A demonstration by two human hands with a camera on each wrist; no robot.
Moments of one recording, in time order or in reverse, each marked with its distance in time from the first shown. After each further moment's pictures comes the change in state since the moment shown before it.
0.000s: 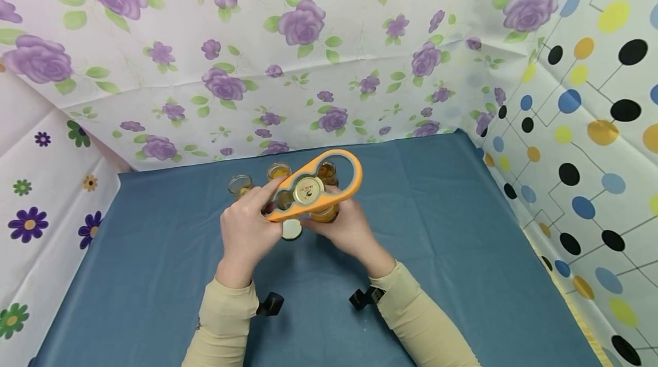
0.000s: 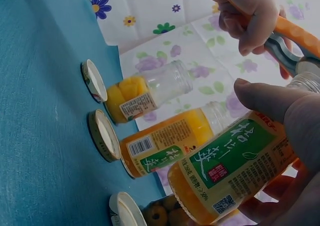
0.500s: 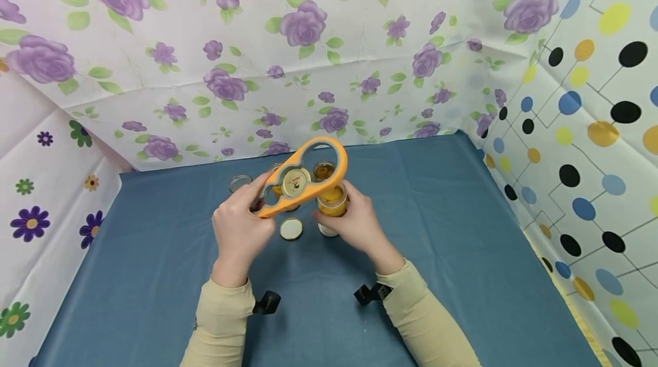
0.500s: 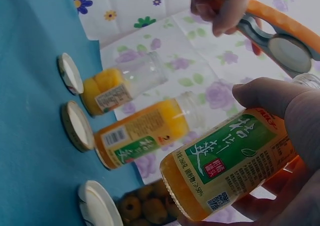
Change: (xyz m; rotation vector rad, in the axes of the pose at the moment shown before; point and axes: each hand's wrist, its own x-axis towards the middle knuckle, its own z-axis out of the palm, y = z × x) left_hand 0.002 -0.004 -0.007 -0.061 0.100 -0.082; right_hand 0.001 -0.012 -0.018 -0.091 0.046 0.120
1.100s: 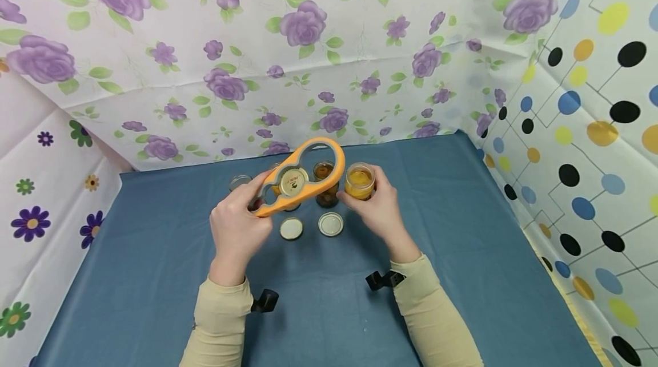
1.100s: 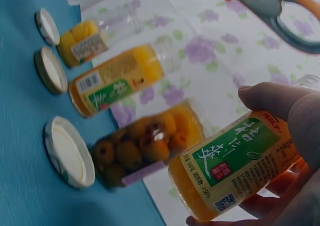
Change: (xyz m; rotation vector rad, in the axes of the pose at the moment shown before) left_hand 0.001 -0.004 -0.003 0.005 -0.014 -0.004; right_hand 0.010 0.018 -0.035 -0.026 0.202 0.059
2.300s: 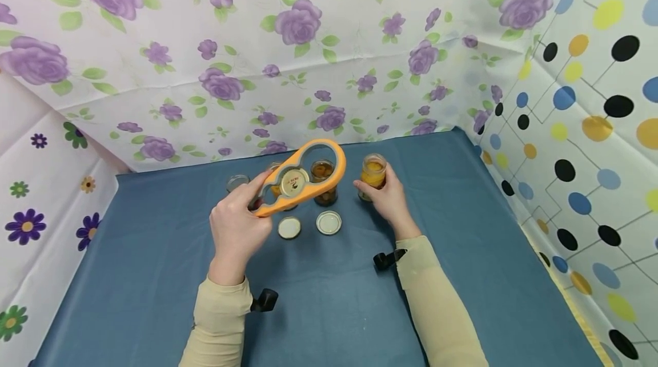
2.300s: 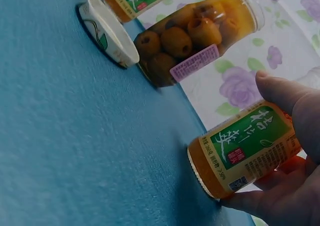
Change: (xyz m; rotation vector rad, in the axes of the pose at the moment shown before) left_hand -0.001 0.000 0.004 0.005 -0.030 0.008; right_hand 0.034 0.080 -0.008 0.028 0.011 0.194
